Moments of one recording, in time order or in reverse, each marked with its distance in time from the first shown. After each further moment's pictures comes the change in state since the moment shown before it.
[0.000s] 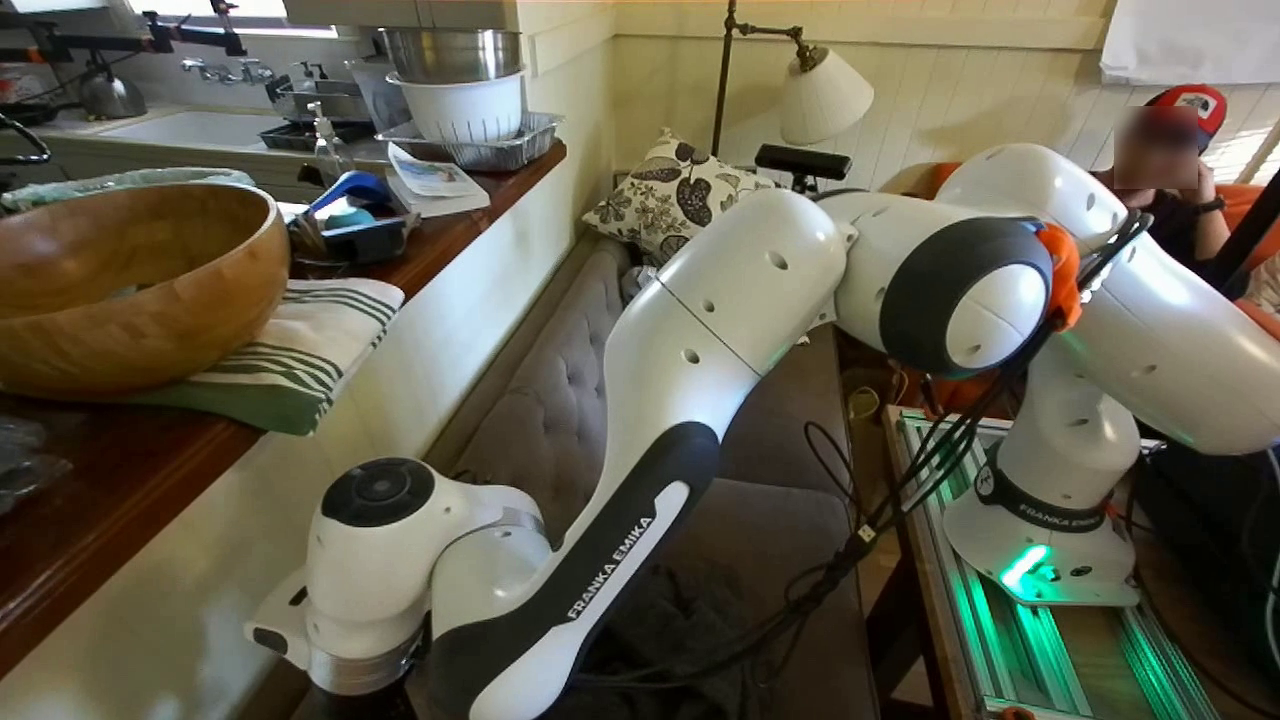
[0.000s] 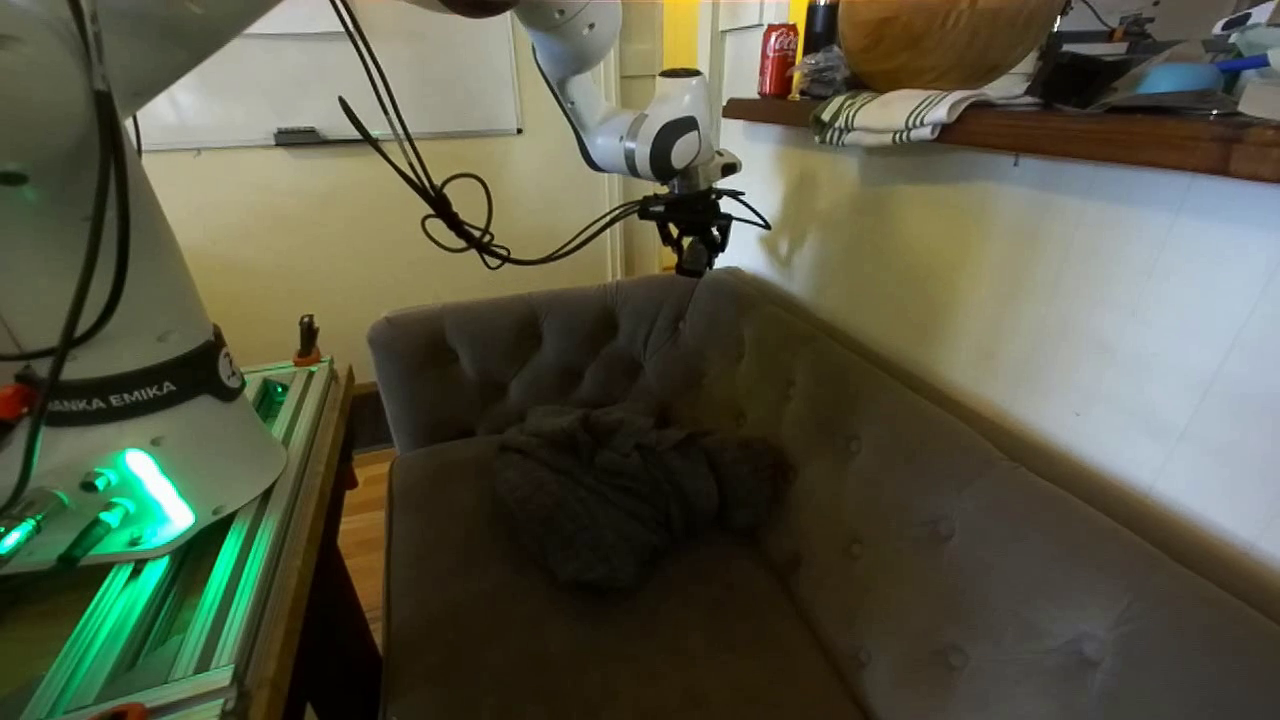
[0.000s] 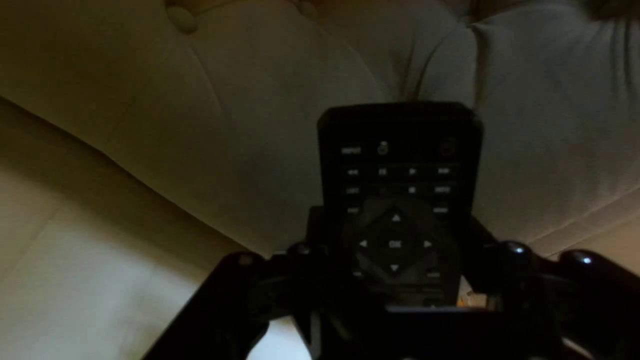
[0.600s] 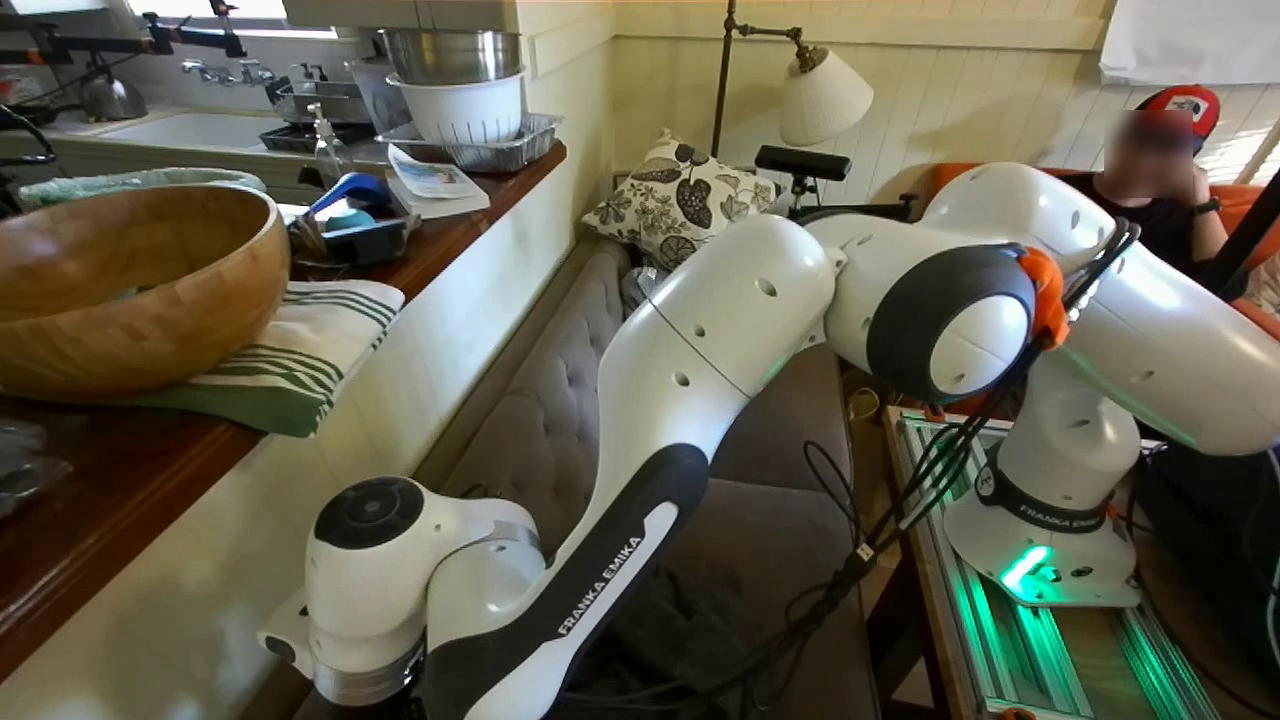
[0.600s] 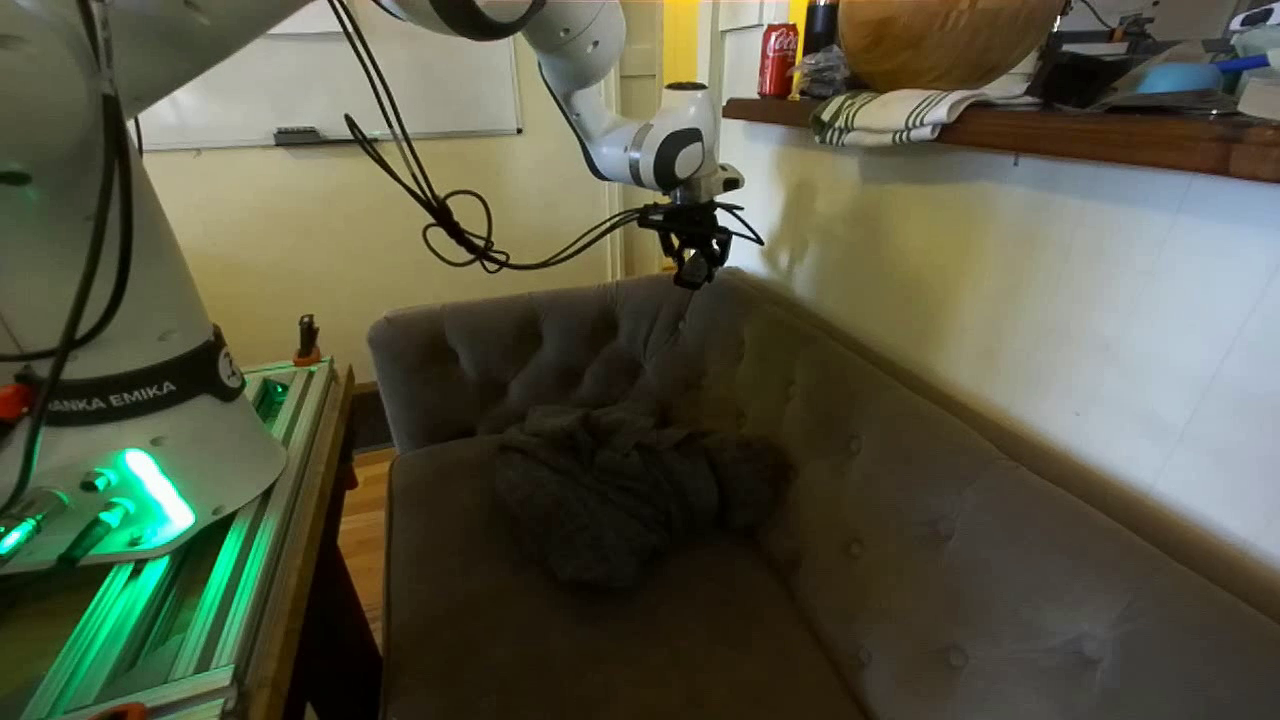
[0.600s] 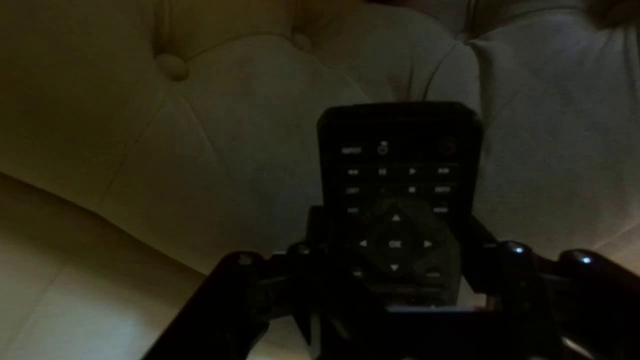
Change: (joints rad) arm 0.016 0.057 -0.019 0.066 0.009 -0.064 0.085
